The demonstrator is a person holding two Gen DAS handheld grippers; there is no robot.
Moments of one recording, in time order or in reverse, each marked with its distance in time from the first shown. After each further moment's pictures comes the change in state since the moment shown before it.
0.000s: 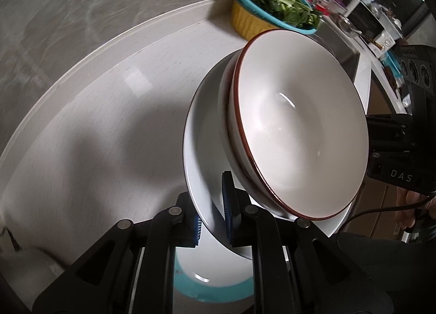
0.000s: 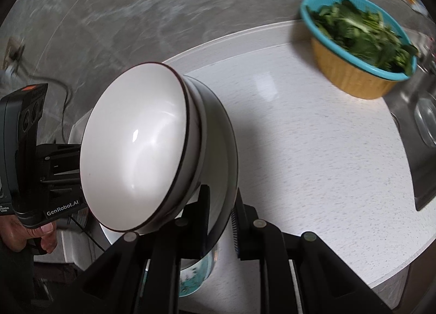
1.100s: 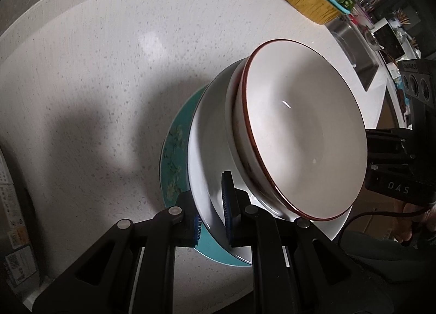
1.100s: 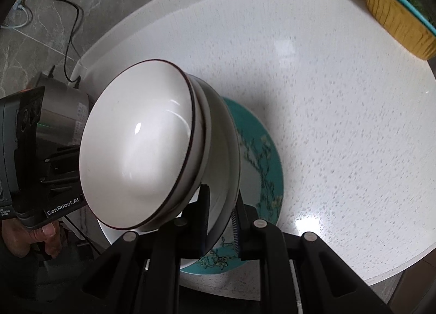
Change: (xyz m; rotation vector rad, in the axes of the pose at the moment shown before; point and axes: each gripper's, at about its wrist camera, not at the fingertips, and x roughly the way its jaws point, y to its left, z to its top) left arm 0.053 0.052 -0.190 -0.219 0.050 -0.033; right arm 0.092 0.054 -0.088 -0.065 0.195 0.022
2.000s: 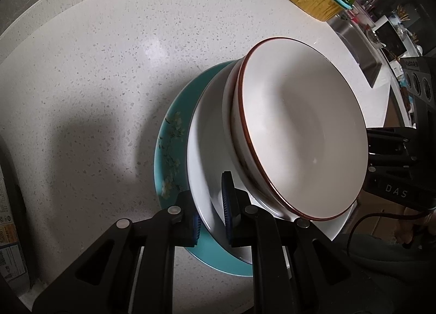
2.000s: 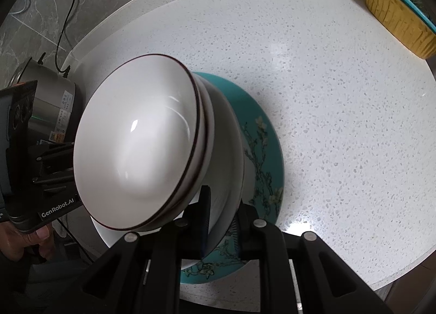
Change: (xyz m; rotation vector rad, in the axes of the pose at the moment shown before) left arm 0.024 -0.013 -0.017 0.009 -0.046 0.023; right arm 0.035 0.021 -0.014 -0.016 -0.038 -0.061
